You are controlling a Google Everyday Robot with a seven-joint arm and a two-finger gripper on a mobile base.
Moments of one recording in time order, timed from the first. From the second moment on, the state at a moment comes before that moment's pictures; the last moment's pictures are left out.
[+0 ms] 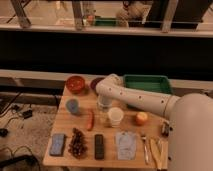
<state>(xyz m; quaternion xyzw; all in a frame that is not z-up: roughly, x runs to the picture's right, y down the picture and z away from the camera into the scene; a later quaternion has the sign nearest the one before) -0.017 0.137 0.866 -0.32 -0.08 0.00 0.94</state>
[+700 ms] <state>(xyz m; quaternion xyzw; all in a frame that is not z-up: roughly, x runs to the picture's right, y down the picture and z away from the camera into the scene) -0.041 0.135 0.866 -0.32 -0.10 -0.03 0.94</state>
